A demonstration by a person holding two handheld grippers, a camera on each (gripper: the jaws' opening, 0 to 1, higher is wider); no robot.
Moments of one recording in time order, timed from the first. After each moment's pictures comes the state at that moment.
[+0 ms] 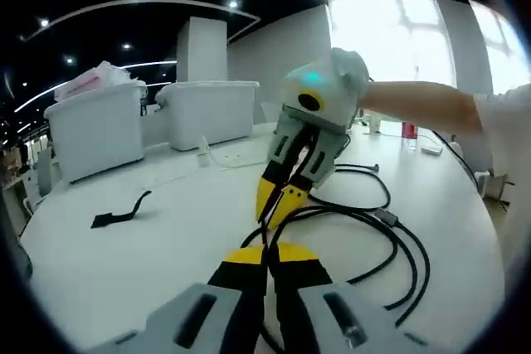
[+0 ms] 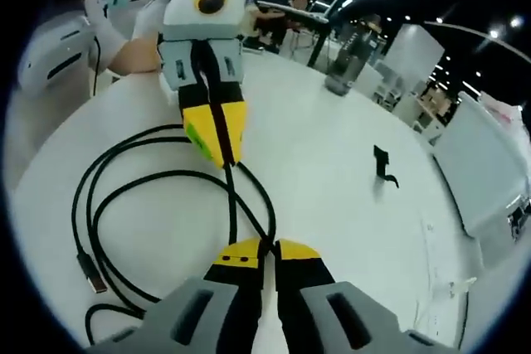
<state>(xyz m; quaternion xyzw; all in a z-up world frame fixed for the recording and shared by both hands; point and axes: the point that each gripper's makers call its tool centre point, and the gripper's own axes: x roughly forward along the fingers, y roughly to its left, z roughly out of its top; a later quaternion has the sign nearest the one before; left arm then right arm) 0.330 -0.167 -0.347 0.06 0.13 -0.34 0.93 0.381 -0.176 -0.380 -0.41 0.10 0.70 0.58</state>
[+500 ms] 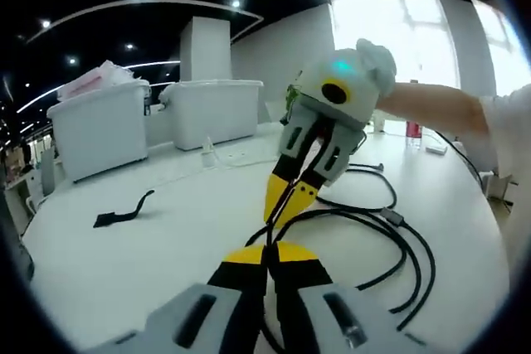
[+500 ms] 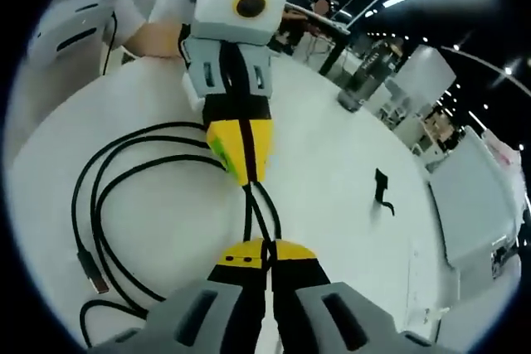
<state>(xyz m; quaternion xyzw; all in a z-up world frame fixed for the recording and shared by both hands) 0.333 -0.166 -0.351 0.07 0.13 -0.33 0.93 0.360 -0.167 -0.363 -0.46 0.03 0.69 0.56</state>
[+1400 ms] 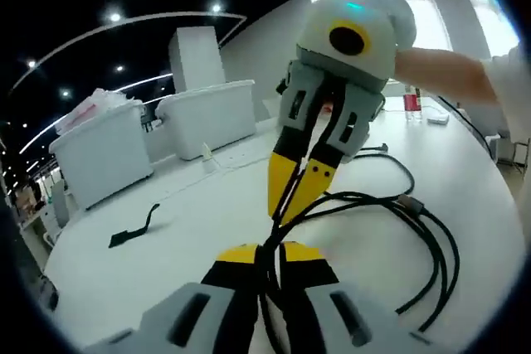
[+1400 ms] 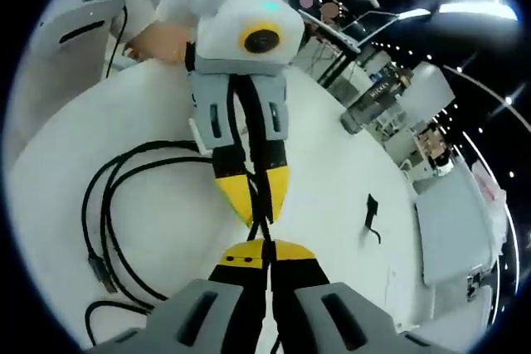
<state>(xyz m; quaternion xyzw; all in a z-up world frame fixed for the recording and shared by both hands) 0.328 -0.165 -0.351 0.17 0.11 -0.31 0.93 0.328 -0.163 -0.340 -0.50 -0.01 0.67 0.55</state>
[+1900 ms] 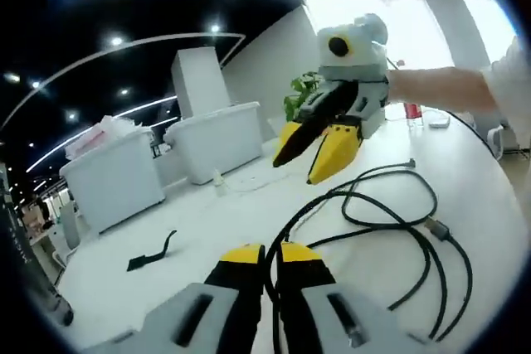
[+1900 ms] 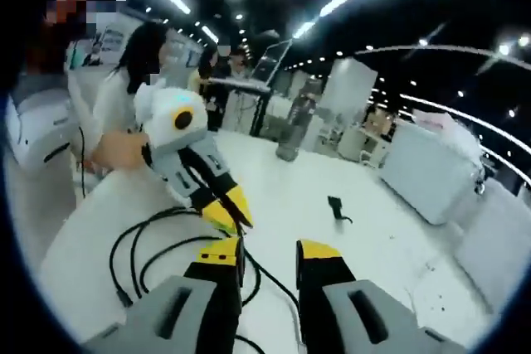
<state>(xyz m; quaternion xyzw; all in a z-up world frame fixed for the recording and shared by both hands) 0.322 -0.161 -0.318 0.16 0.04 -0.30 0.94 0.356 -0.216 -0.282 -0.18 0.06 0.63 0.75</state>
